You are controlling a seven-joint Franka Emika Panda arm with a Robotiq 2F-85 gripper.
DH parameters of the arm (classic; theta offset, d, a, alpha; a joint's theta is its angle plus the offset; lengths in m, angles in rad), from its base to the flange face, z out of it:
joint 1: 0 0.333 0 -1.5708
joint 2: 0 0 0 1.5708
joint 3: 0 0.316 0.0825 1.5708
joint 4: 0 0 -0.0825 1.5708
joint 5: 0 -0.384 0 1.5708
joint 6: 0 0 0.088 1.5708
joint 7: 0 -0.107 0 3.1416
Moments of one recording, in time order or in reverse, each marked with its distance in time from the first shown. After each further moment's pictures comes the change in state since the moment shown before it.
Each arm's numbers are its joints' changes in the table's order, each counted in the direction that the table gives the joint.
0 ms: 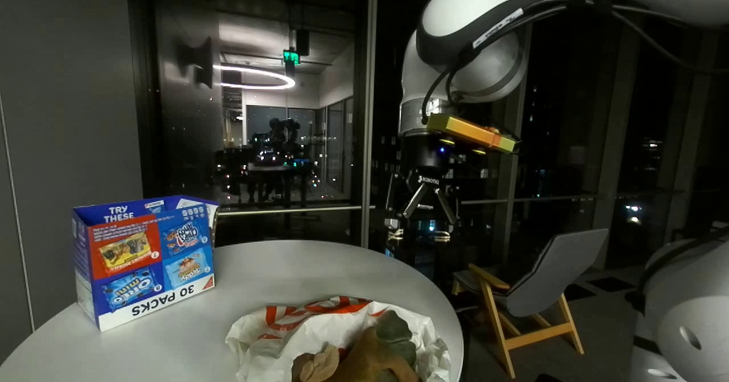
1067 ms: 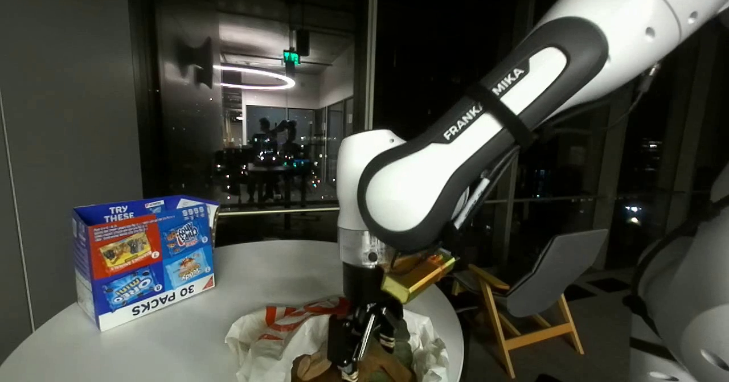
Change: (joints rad) arm 0.132 0.364 0.217 -0.175 0.121 -0.620 0.087
